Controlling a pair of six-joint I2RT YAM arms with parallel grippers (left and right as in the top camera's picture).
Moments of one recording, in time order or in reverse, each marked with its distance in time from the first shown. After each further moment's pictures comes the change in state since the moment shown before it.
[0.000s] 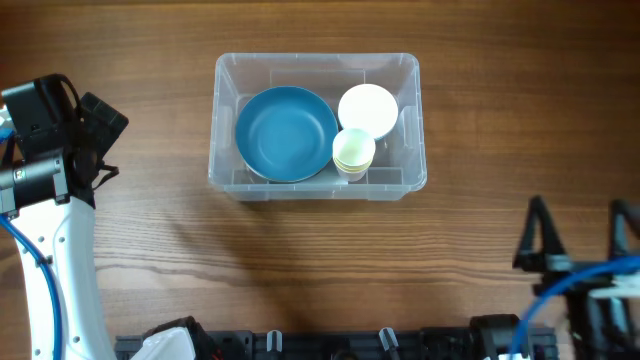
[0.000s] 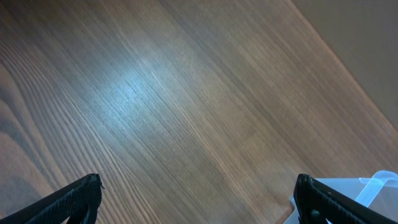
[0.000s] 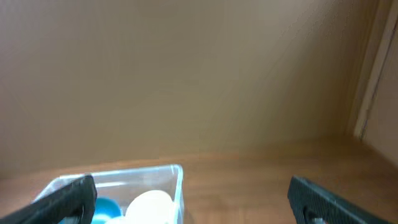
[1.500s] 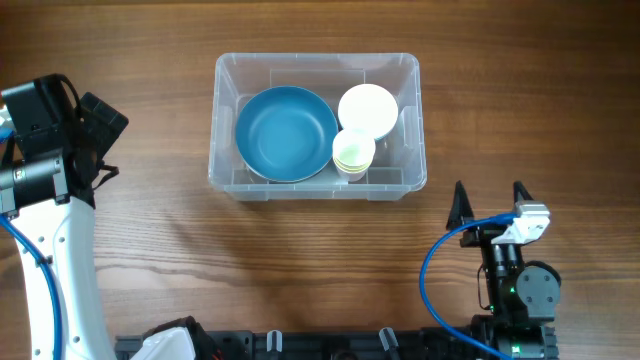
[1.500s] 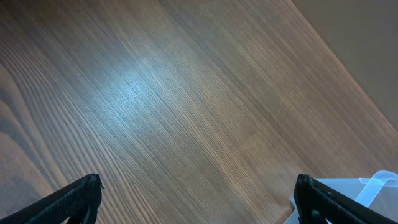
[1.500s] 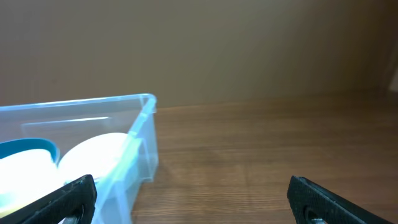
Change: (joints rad) left arm 0.000 0.000 0.000 0.000 0.000 0.000; right arm -0.088 -0.260 -0.972 0.693 -0.098 -0.047
